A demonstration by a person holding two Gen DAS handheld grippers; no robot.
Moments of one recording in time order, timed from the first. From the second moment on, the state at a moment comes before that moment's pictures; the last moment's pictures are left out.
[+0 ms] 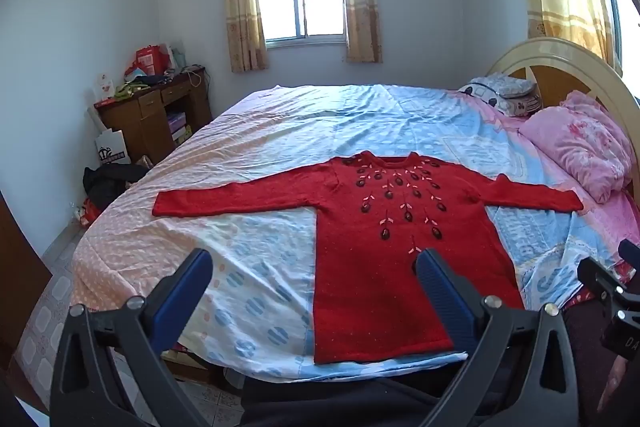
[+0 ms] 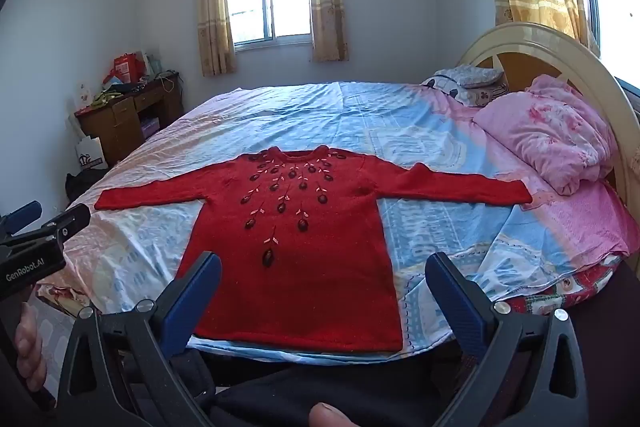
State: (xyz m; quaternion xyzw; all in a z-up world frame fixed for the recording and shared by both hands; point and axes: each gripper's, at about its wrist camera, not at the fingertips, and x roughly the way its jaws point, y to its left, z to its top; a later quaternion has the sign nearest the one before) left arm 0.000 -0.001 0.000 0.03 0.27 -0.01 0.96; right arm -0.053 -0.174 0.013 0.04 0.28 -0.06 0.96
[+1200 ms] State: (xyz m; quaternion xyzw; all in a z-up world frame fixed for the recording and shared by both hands) left arm 0.004 0.008 0.000 0.02 0.27 0.00 0.96; right arm -0.050 -0.182 0.004 0.05 0.29 -0.06 0.95
